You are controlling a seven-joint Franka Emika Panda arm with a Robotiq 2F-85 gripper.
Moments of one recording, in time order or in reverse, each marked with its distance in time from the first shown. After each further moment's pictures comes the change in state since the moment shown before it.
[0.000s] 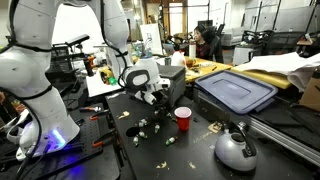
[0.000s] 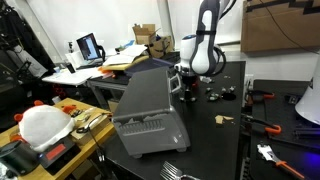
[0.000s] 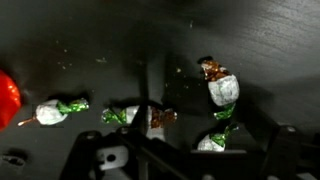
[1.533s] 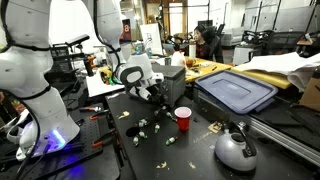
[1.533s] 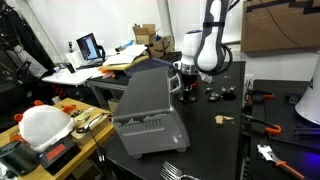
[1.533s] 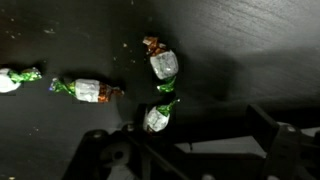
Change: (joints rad) arm -0.122 -0.074 0.170 -0.089 -0.042 0.081 -0.002
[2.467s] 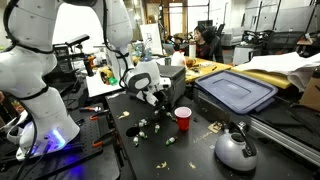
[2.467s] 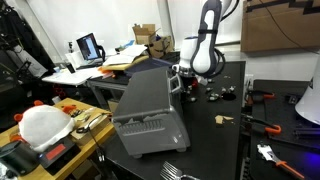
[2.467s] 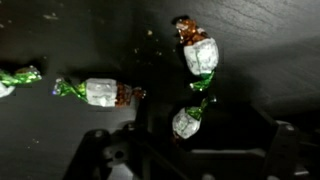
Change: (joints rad) arm -0.167 0.132 0.097 0.116 -0.065 0.000 -0.013
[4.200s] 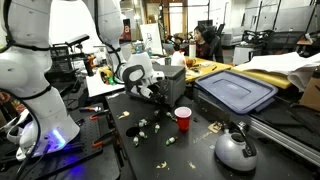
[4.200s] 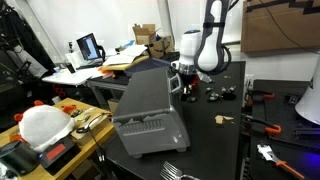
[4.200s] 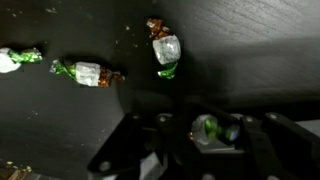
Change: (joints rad) arm 0.217 -0.136 -0.142 -0.100 -0.002 -0.002 0.057
